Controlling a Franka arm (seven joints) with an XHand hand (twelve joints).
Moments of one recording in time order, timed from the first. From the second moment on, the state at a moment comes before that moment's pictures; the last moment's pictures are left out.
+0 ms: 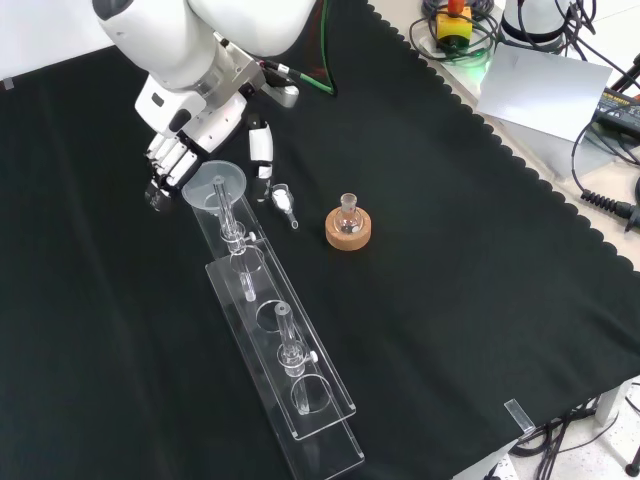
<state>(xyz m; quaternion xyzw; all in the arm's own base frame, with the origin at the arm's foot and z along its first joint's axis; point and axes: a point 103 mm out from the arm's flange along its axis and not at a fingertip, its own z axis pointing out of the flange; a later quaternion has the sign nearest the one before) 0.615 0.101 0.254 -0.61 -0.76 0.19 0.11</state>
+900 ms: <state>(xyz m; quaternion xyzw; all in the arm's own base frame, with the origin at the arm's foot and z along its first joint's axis) 0.622 0.102 0.255 -0.61 -0.76 0.22 0.06</state>
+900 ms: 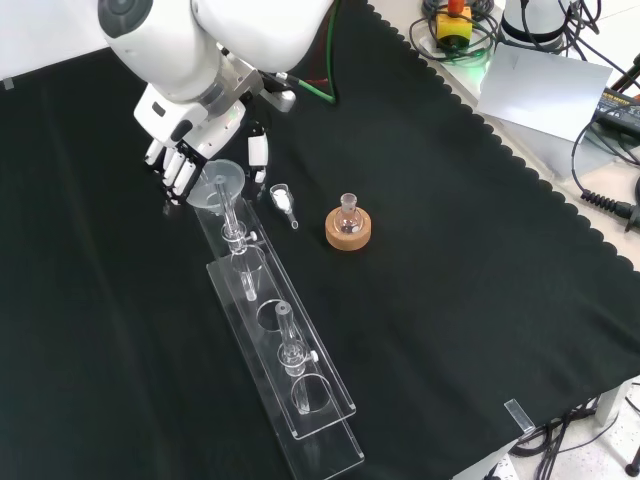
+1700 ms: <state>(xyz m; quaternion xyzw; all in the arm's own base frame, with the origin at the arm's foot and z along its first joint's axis) 0.618 0.098 0.314 -0.62 -0.76 0.19 0.00</state>
